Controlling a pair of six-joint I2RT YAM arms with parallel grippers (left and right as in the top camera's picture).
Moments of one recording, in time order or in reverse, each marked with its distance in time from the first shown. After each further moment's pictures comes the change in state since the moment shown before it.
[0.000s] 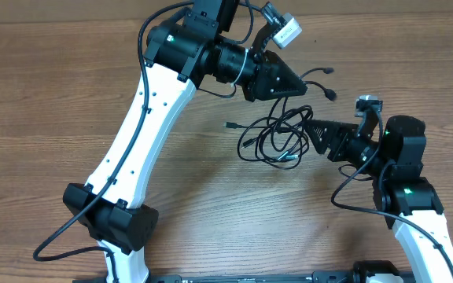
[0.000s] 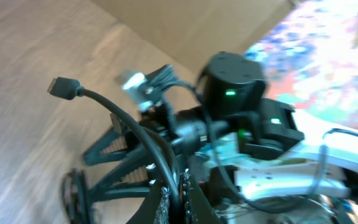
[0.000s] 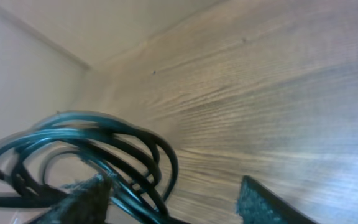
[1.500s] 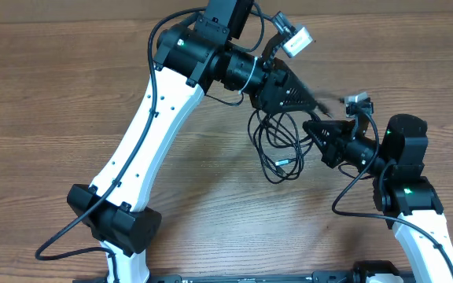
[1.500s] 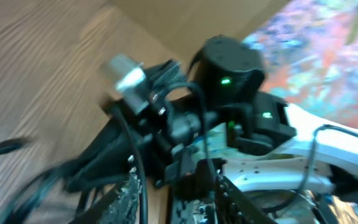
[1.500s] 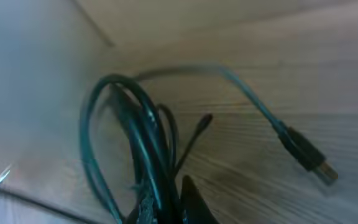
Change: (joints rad) left arm -0.040 0.000 0.001 -0.058 -0.036 -0.019; right arm 0.000 0.001 0.000 0.042 -0.103 -0.187
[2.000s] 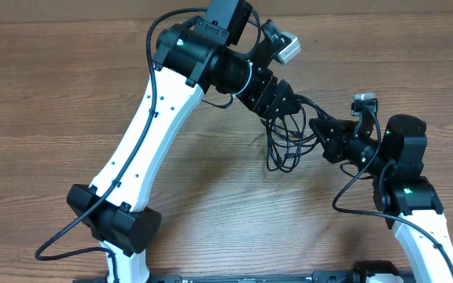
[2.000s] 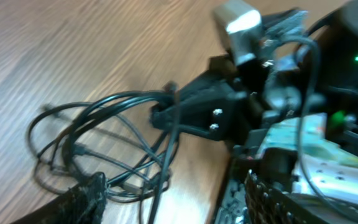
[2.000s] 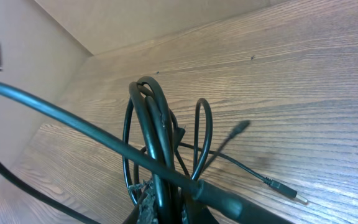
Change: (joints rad) left arm 0.000 0.000 0.002 -0.095 -0.346 0.000; right arm 0.000 0.000 0.000 -0.006 0.081 0.053
